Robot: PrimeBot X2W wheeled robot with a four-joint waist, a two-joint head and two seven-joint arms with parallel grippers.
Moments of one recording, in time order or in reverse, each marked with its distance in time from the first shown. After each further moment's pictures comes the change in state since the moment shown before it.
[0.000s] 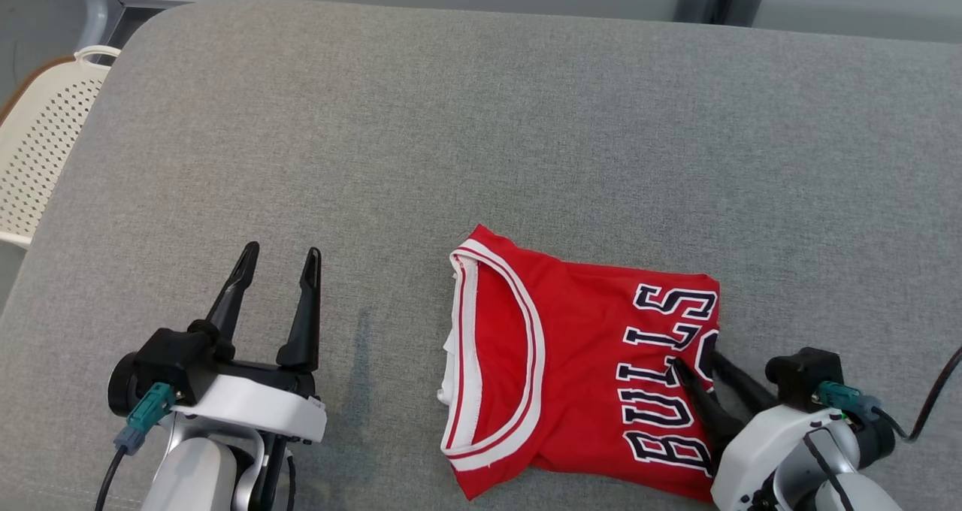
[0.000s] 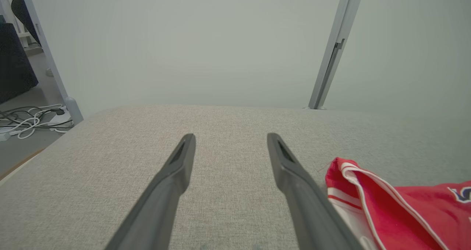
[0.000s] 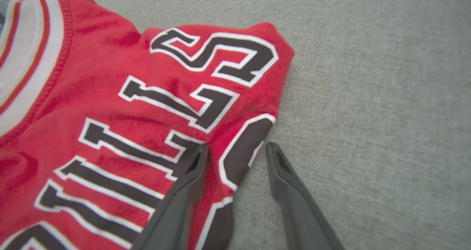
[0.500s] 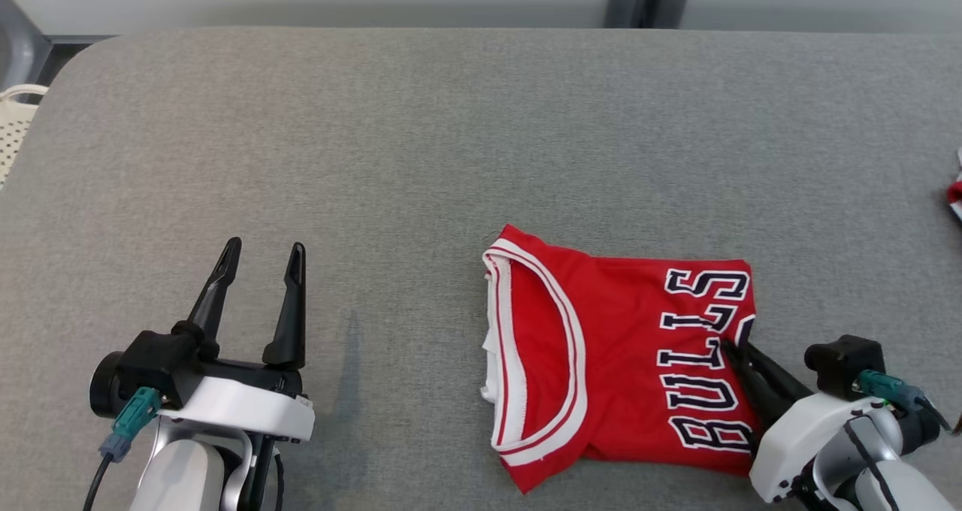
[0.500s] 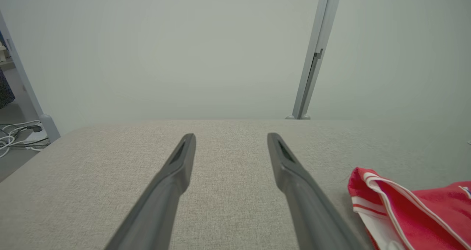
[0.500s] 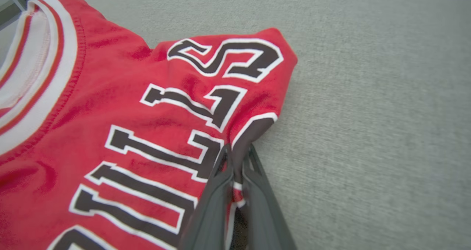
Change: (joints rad) left arm 0.011 0.003 0.031 -0.030 0.022 0.000 -0.002; right arm -0.022 -0.057 -0.025 -0.005 0.009 0.005 -0.027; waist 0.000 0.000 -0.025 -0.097
